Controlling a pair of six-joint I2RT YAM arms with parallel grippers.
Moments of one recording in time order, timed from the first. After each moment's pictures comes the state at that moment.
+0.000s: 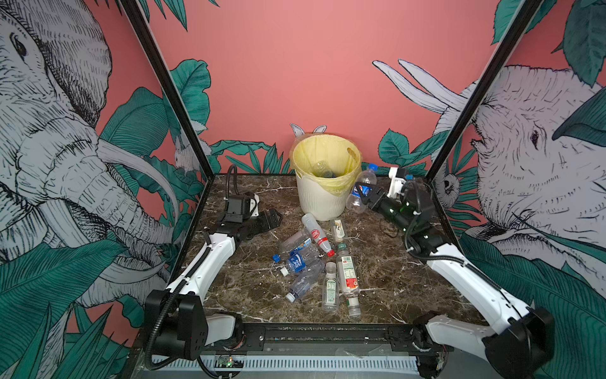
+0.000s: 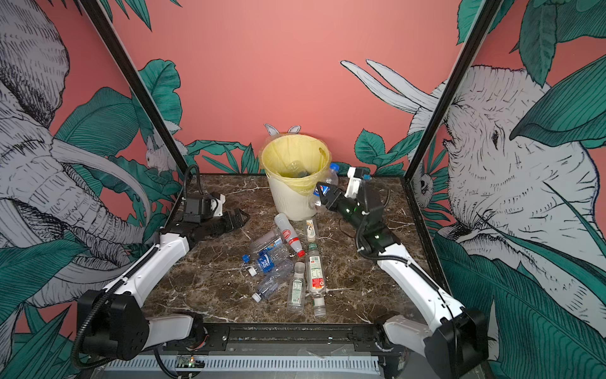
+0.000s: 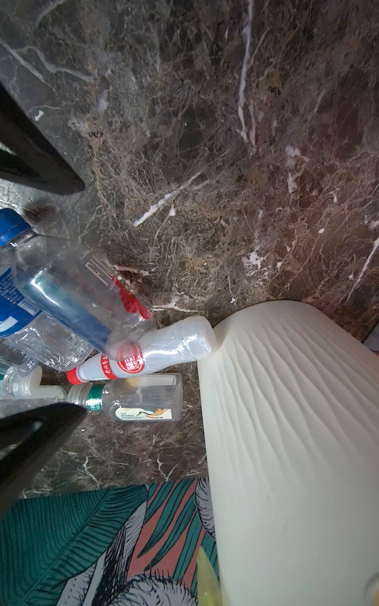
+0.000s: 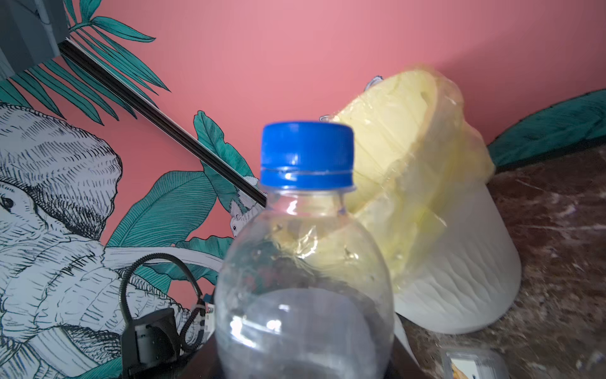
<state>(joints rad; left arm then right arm) -0.18 1.28 0.94 -0.44 0.36 -0.50 0.44 1.26 1.12 0.13 -0.22 0.76</state>
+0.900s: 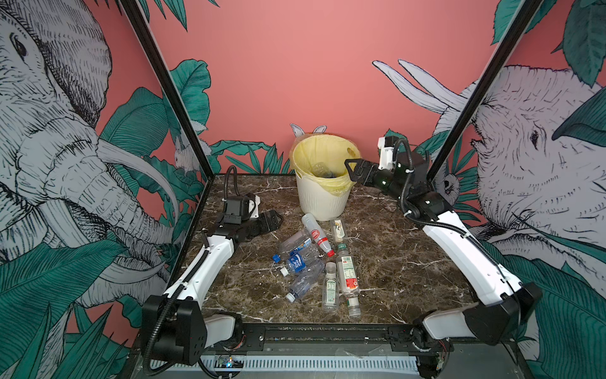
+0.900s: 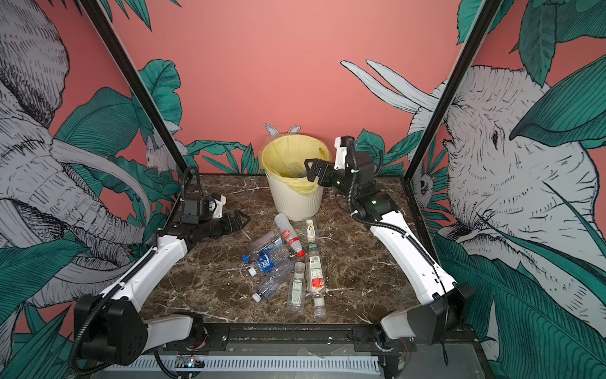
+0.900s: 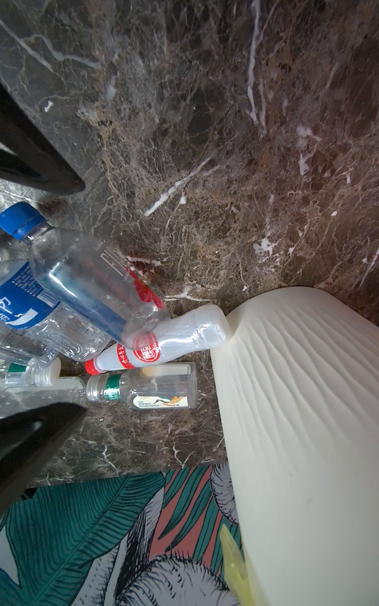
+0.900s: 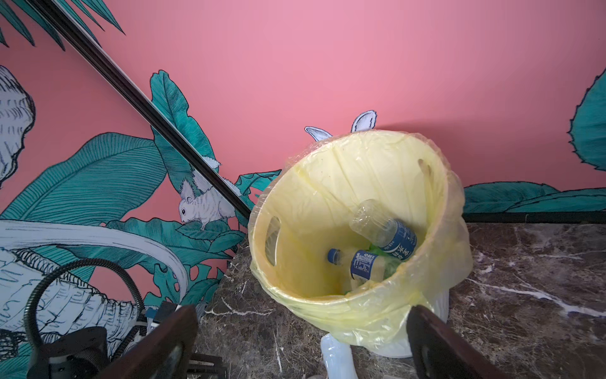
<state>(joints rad) -0.17 1.25 0.93 -0.47 0.41 -0.47 0.47 1.36 1.46 -0.28 -0.11 0.48</state>
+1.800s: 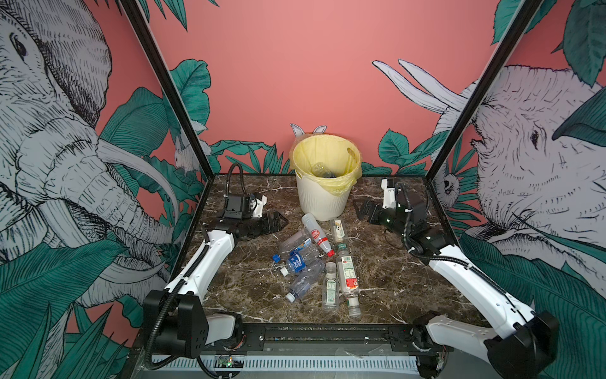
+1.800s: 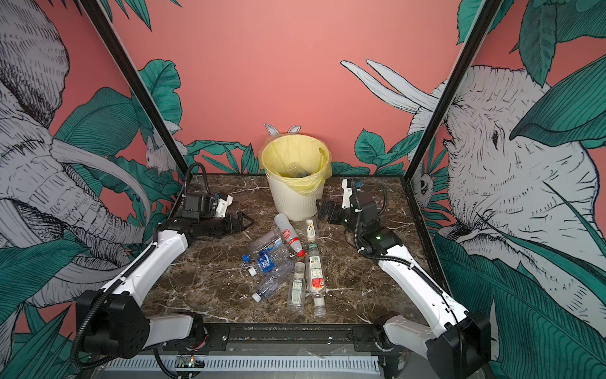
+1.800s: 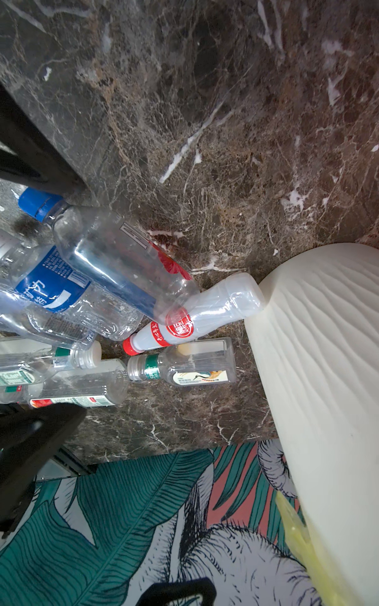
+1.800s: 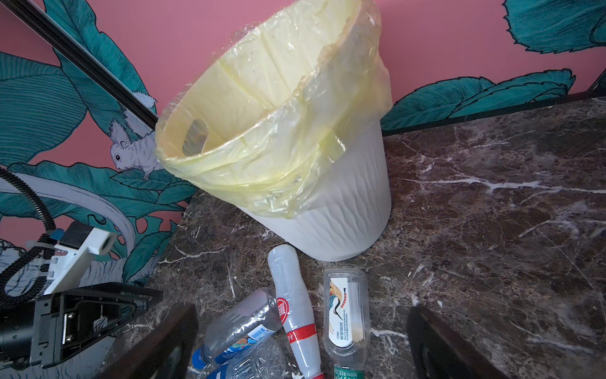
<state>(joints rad) -0.18 1.29 1.00 -0.59 0.55 -0.34 0.46 1.13 0.97 -0.21 -0.07 0.49</state>
